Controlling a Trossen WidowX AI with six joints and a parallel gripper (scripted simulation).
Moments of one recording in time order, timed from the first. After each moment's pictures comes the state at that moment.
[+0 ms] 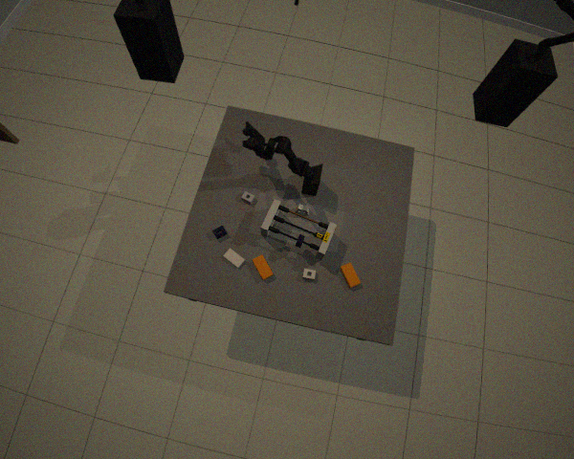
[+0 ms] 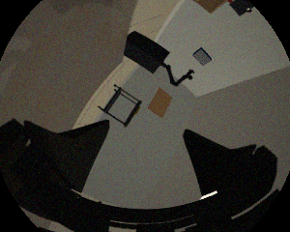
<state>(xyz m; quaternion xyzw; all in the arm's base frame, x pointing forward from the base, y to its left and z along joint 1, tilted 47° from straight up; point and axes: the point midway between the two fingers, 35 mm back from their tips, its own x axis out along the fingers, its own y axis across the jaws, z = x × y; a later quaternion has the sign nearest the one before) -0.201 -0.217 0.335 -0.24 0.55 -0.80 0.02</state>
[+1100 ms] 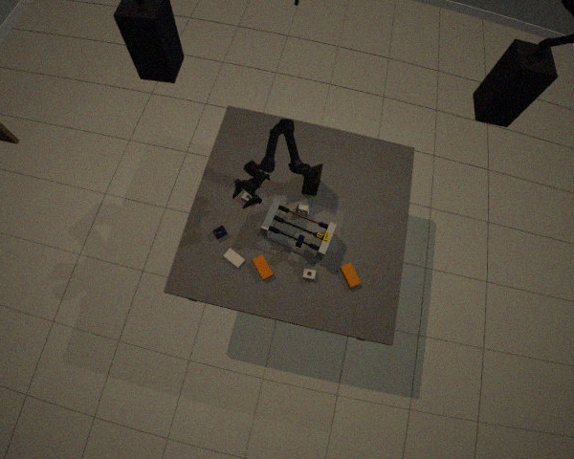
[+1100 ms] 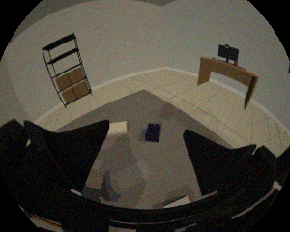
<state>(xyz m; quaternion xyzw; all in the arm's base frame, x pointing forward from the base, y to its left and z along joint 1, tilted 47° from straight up) 0.271 -0.171 0.330 -0.22 -0.01 -0.33 0.92</state>
